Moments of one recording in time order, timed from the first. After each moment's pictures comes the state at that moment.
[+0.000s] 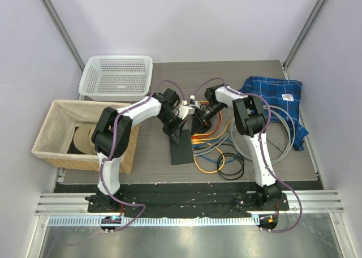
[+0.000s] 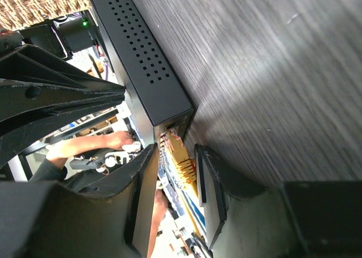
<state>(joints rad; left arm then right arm) -0.57 2.03 1.45 -0.86 0.56 0.18 0.37 2.49 1.86 -1.18 -1.02 -0.21</state>
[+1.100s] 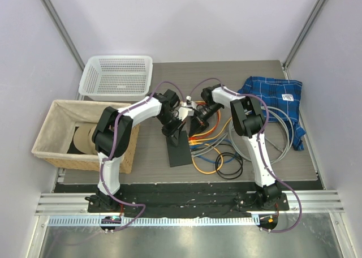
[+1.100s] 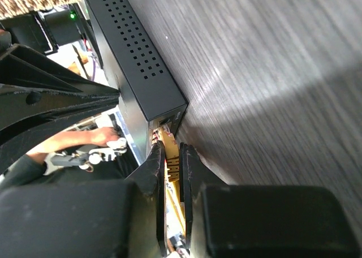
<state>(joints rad) -0.57 2.03 1.46 -0.90 0.56 0.18 0.40 2.49 1.88 -1.17 -0.99 -0.25</state>
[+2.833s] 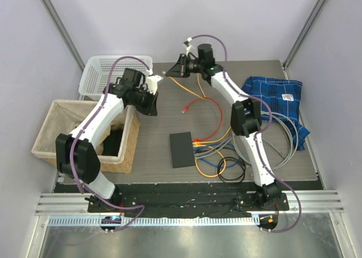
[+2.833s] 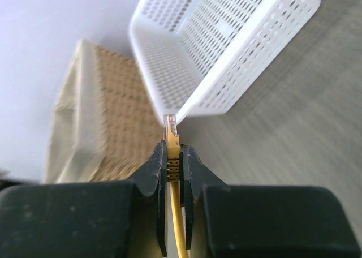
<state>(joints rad) -0.33 1.61 1.41 -0.80 0.42 0.18 0.38 2.53 2.34 -0.11 -0.89 0.63</state>
